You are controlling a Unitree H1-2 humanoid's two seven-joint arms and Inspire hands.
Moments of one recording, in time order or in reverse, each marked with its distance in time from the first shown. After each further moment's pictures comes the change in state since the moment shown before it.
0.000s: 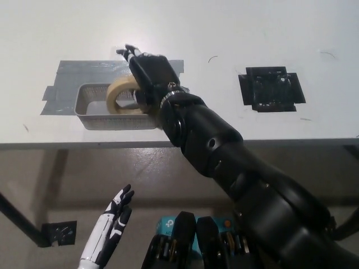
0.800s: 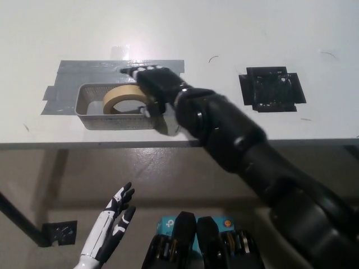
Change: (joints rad) left_arm -0.017 0.002 0.010 0.015 -0.006 0.015 -0.017; right_arm 0.122 -0.173 0.068 -0.419 0.014 0.073 0.450
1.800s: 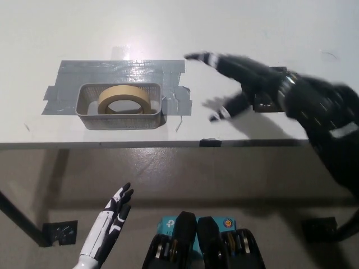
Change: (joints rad) left_arm 0.000 0.000 0.007 0.008 -0.005 0.002 -0.002; right_arm 0.394 -0.391 -0.222 -0.971 0.237 0.236 0.419
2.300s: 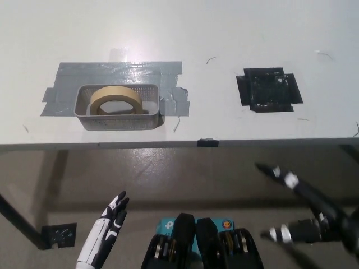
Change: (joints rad) left_arm 0.032 -0.003 0.018 0.039 0.000 -0.009 0.003; right_arm 0.723 0.077 -0.328 -0.324 0.253 0.004 -0.020
